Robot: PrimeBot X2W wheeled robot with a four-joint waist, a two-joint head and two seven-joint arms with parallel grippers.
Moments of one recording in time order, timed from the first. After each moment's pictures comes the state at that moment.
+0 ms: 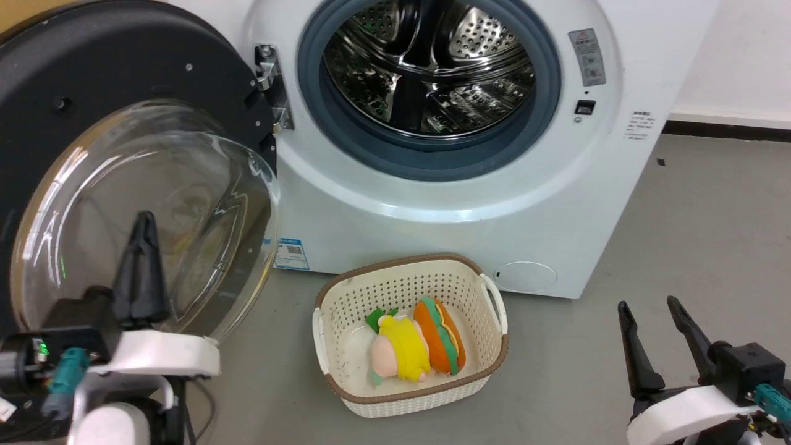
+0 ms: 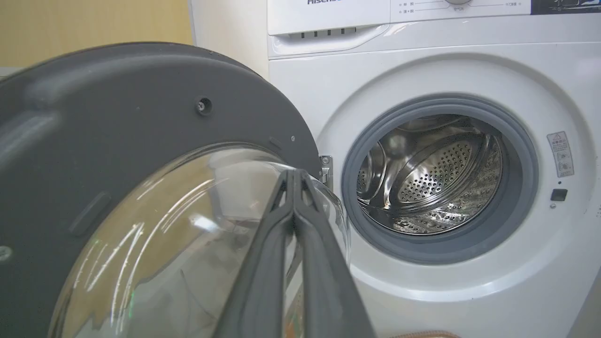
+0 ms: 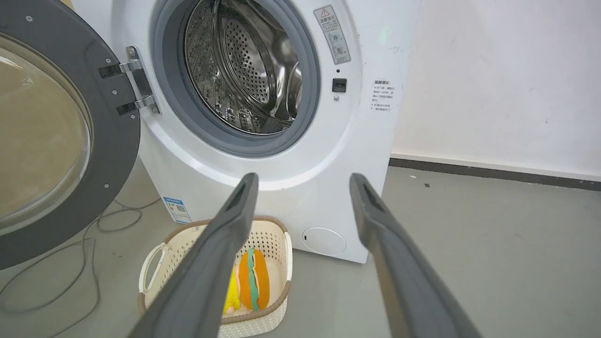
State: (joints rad) left arm -0.11 0.10 0.10 -0.15 -0.05 0.03 -0.07; right arm 0.01 -0.05 -0.07 0.02 0.08 0.13 -0.07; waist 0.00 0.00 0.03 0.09
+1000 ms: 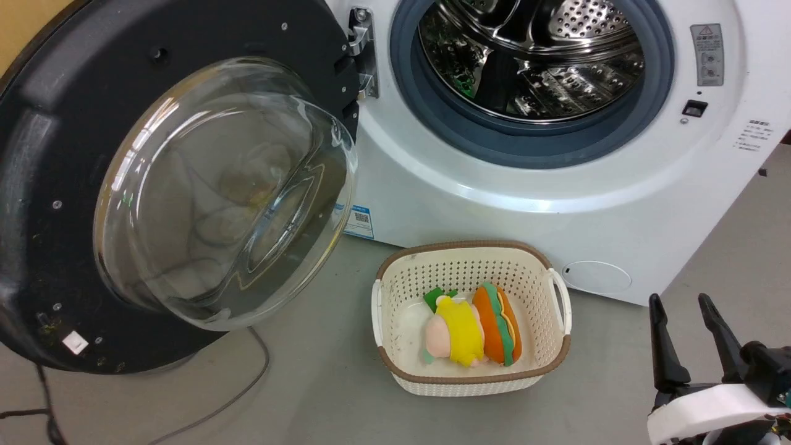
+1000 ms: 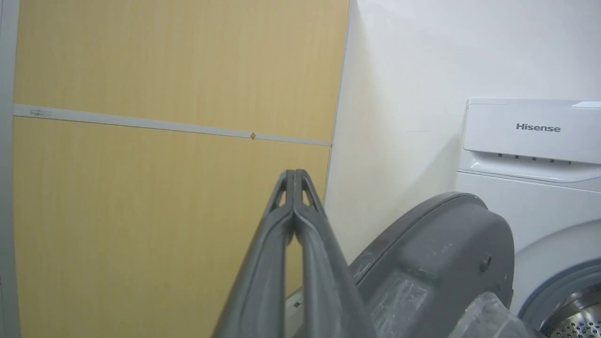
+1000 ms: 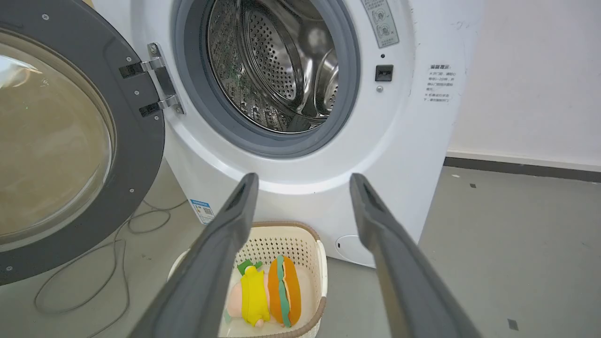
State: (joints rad) left arm -0.38 0.32 0.42 -0.02 -0.34 -0.04 -0.09; right arm -0.01 -0.05 -0.13 0.07 0.13 0.13 -0.14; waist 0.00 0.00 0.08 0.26
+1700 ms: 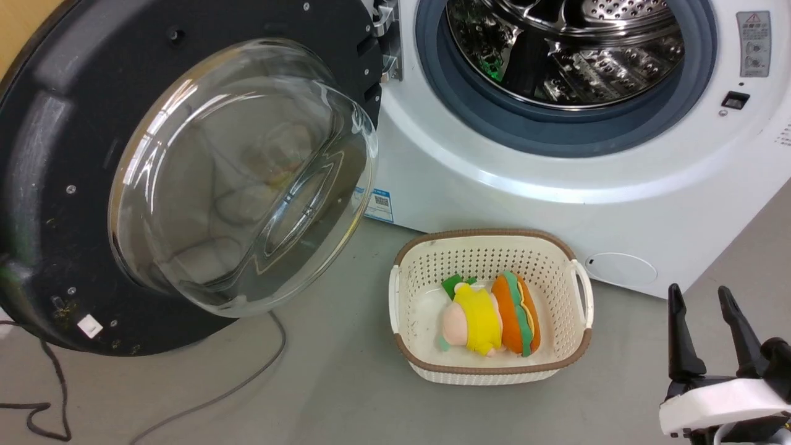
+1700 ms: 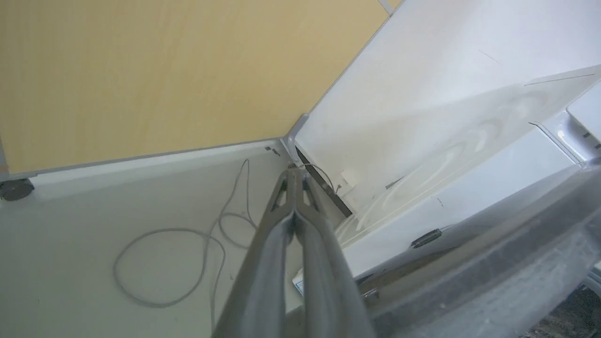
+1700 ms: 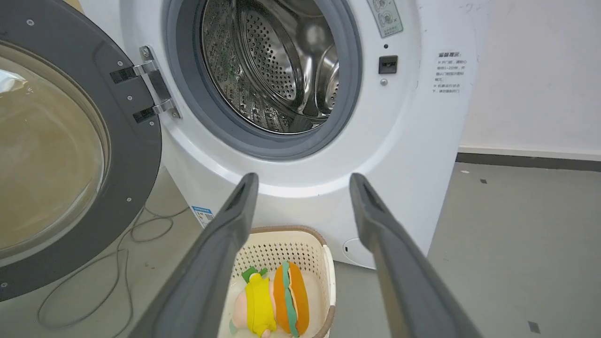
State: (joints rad) left arm -0.50 0.40 0.54 0.36 -0.77 -0.07 0.37; right arm -0.03 -0.05 -0.17 0.10 0.15 0.13 -0.18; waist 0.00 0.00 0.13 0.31
